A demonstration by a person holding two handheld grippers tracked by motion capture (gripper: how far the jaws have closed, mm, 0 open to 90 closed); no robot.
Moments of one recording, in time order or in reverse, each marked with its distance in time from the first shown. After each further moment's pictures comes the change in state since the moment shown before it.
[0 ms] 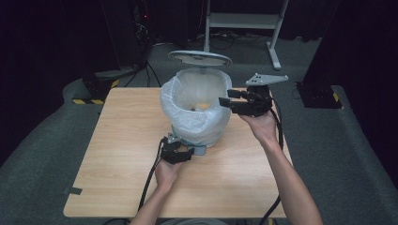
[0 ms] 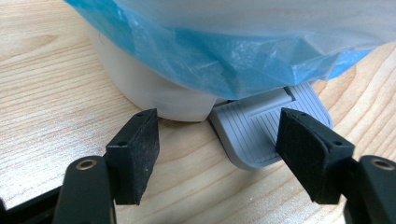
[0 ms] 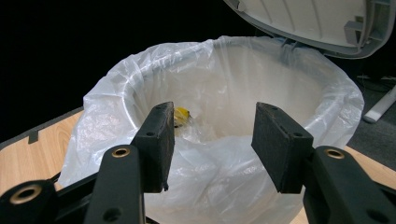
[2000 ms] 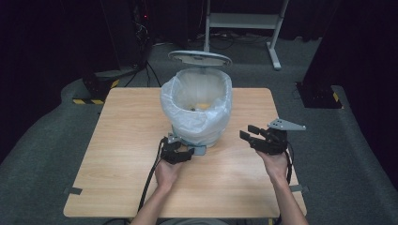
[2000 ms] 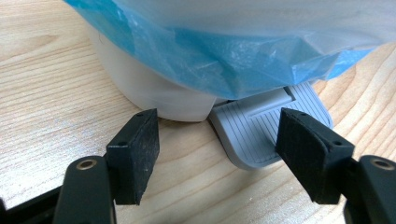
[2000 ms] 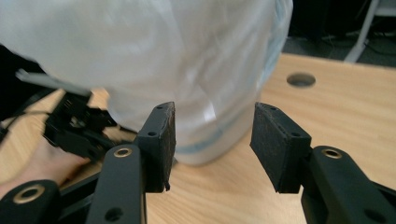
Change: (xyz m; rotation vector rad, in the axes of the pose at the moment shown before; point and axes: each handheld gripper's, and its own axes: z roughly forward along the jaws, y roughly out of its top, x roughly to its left) left arm -0.001 0.000 0.000 -0.006 0.002 -0.006; right arm -0.012 -0.142 -0.026 -0.028 -0.120 0.185
